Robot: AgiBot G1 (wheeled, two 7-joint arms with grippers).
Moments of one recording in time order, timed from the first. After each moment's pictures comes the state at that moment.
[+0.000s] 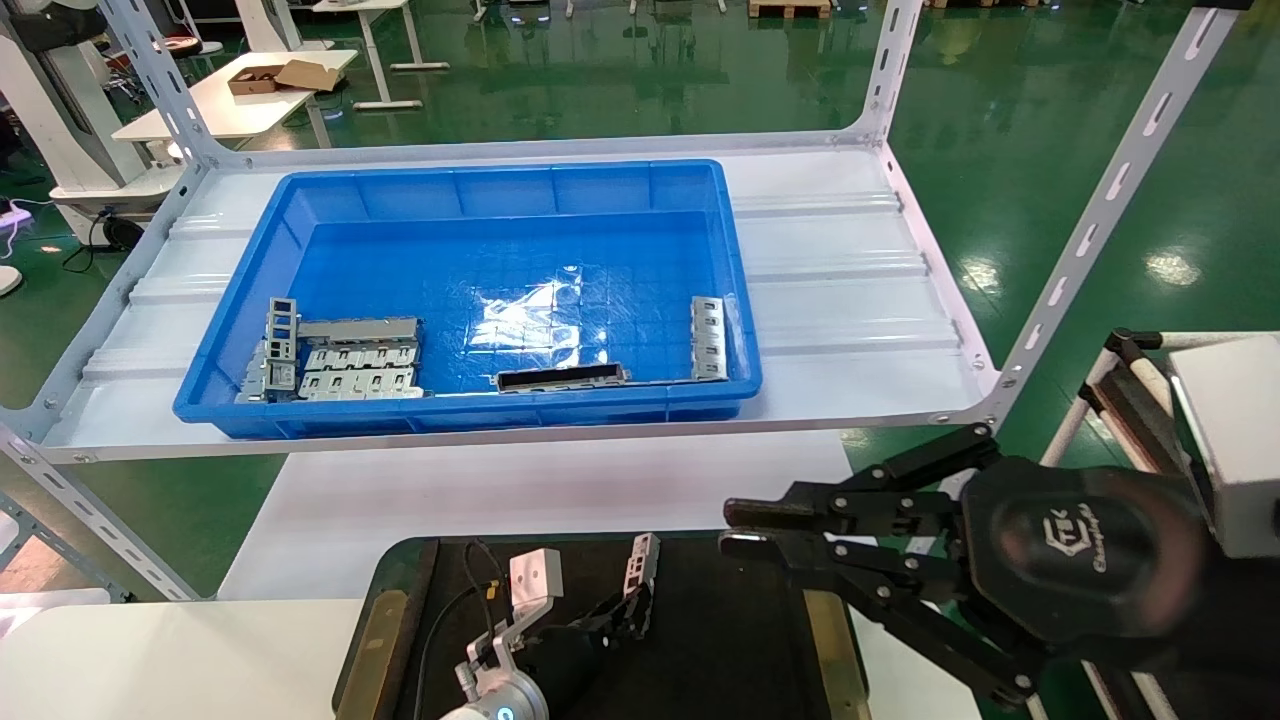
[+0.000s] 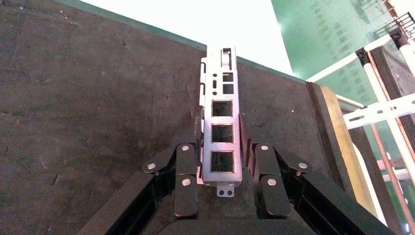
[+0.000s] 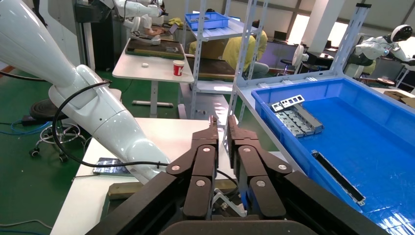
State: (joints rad) left arm -0.98 1.29 1.23 -0.81 1.08 -0.10 -1.08; right arm 1.09 -0.59 -0.33 1.28 -0.70 -1.47 0.16
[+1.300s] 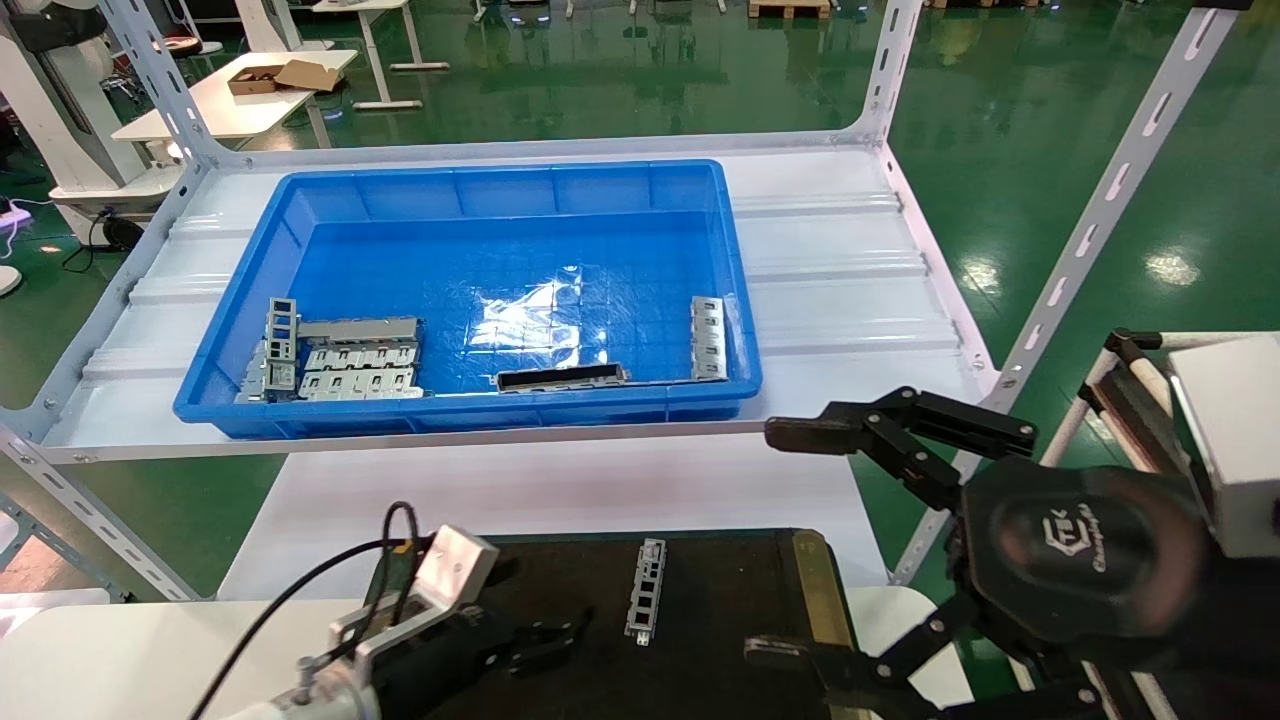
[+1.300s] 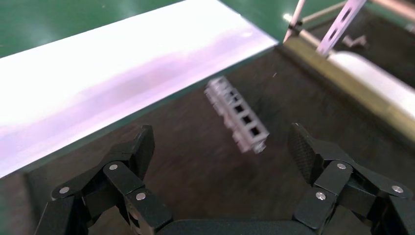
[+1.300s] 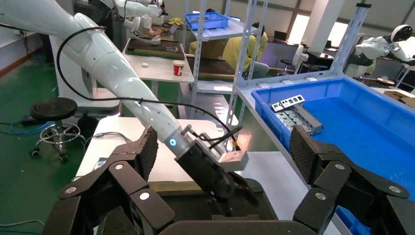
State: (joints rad) left arm -1.08 0.78 1.36 -1.33 1.24 0.00 -0.79; right arm 1.09 -0.59 -0.33 1.28 -0.69 -1.47 0.16
